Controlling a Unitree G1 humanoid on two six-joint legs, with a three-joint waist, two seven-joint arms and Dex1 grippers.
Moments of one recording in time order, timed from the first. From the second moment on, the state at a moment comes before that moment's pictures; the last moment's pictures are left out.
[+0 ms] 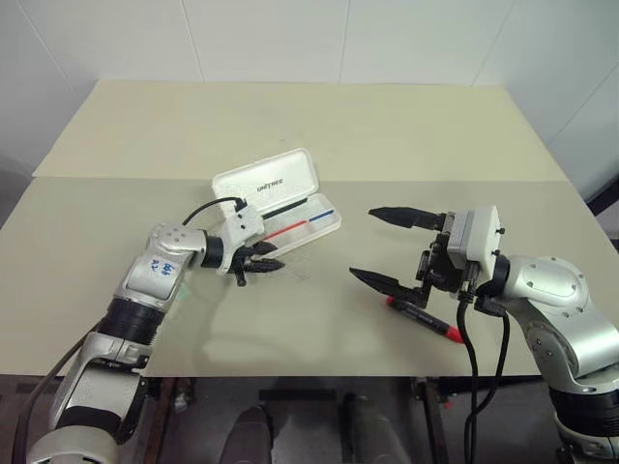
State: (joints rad) left arm -0.71 0.59 -0.22 0.26 -0.09 0.41 -1.03; right arm -0.31 -0.65 -0.05 -0.51 0.54 0.31 0.89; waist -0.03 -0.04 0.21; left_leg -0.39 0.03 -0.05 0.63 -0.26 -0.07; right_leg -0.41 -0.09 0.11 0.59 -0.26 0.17
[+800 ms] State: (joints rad) left arm -0.60 0.62 -0.21 0.14 -0.14 0.26 -1.22; right arm -0.19 -0.78 -0.18 -0.48 0.59 0.35 0.95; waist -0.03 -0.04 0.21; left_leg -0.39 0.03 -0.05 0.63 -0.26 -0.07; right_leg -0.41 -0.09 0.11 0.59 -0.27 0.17
